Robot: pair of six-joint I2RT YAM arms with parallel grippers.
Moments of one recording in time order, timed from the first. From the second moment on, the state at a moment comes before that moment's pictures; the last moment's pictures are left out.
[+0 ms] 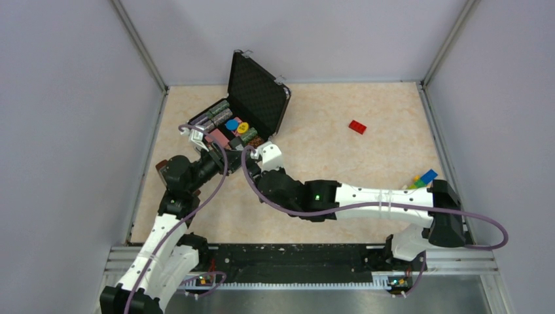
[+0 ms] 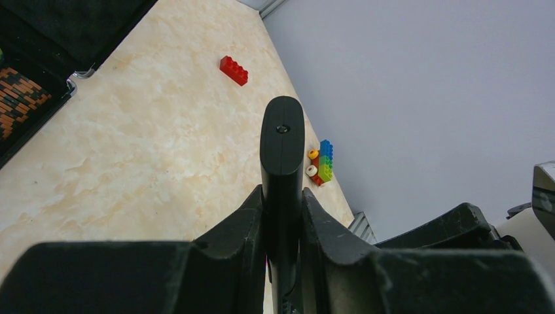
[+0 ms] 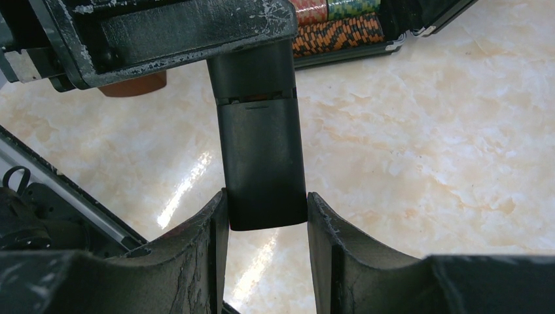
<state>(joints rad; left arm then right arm) -0.19 0.72 0.47 0.26 0.59 -0.89 1.37 1.51 1.28 -0.34 0.65 0.46</state>
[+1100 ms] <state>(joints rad) -0.19 0.72 0.48 0.21 0.60 -0.89 1.34 1.54 1.28 -0.33 0.59 0.47</state>
